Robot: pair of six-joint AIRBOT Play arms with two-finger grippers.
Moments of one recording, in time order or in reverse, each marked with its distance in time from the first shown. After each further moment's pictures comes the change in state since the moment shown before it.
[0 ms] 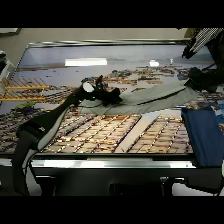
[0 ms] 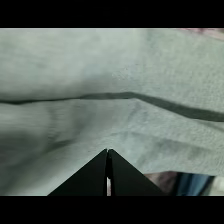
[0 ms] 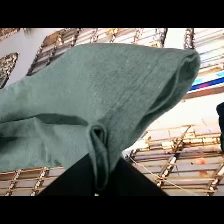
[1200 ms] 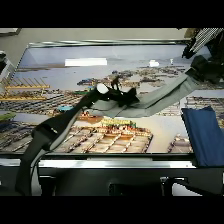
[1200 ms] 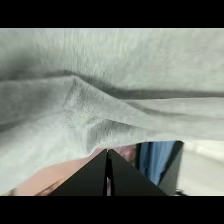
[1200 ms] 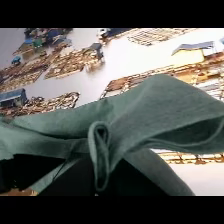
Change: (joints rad) left arm -0.072 -0.074 0.230 -0.046 -0.097 -0.021; right arm 0.044 0.070 0.018 0.113 -0.080 -0.029
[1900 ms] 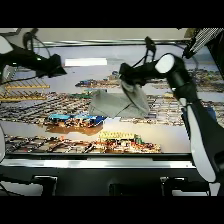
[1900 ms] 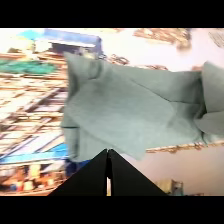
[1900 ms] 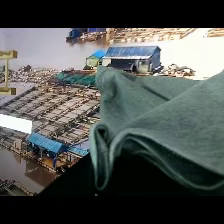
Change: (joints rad) left arm 0.529 0.520 0.001 0.537 -0.562 0.021; right arm 0.591 -0.208 0.000 0.041 -0.336 0.223
